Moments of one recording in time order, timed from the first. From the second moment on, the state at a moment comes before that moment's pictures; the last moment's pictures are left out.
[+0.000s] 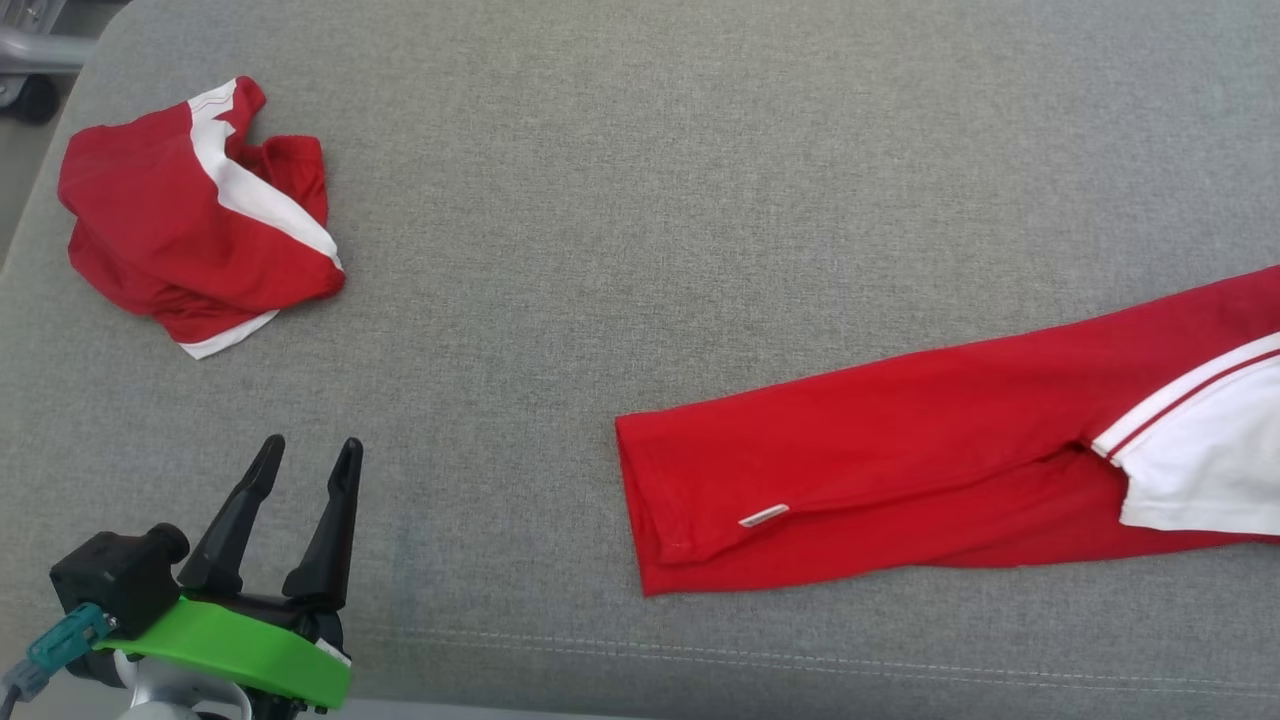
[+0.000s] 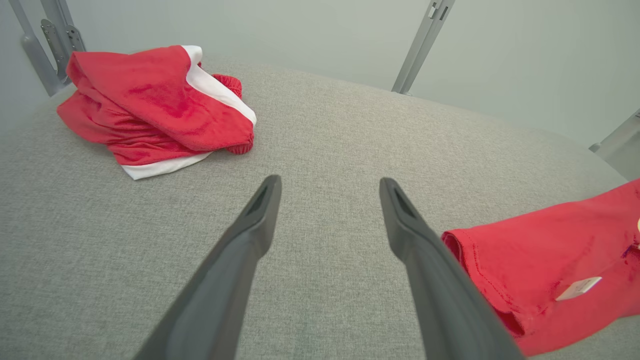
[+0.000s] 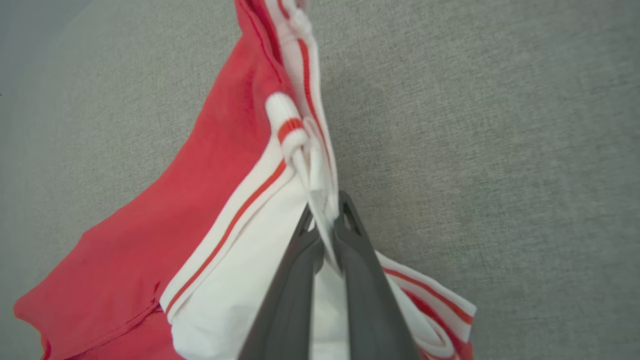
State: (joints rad) left arm -0.02 0.47 -0.44 -0.12 -0.83 0.12 -0.25; right arm -0.28 -0.84 0.39 0.46 1.32 0.01 0.41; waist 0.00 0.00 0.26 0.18
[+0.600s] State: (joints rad) left arm -0.02 0.46 -0.46 -0.12 -0.80 0.12 -0.24; right arm -0.31 -0.87 0.48 0.08 1.33 0.09 0.52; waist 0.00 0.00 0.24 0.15
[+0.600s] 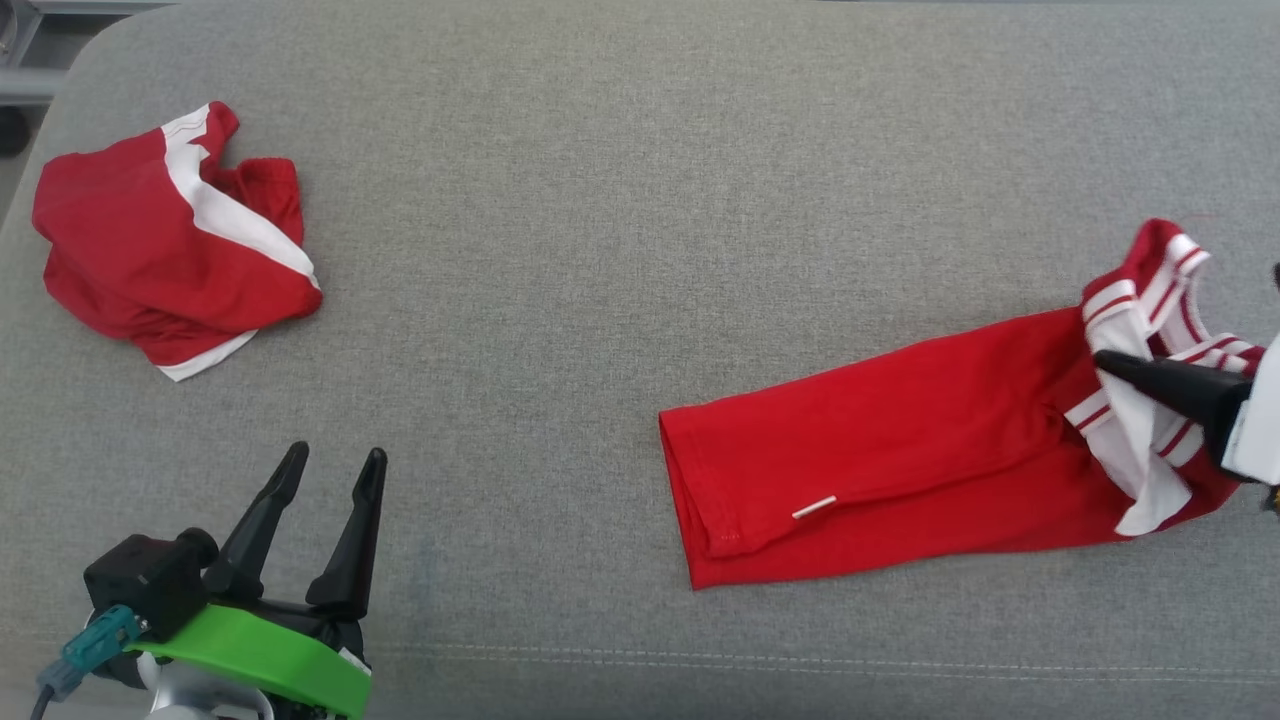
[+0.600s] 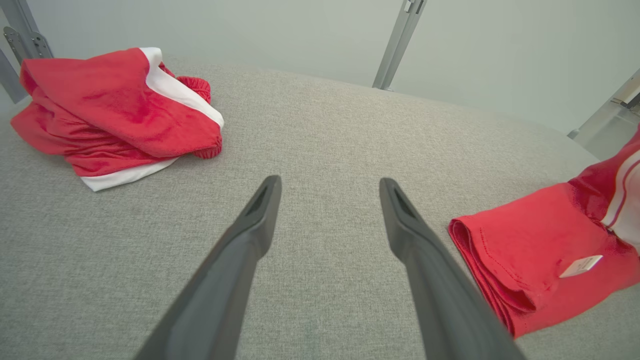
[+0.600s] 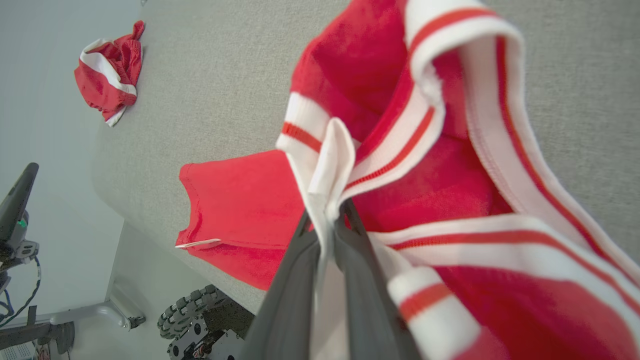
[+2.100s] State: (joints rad) left arm -0.13 0.38 -0.53 0.01 -0.79 0.06 -0.21; right arm -0.53 -0.34 0.83 -0.11 1.07 0.03 0.63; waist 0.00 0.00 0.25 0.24
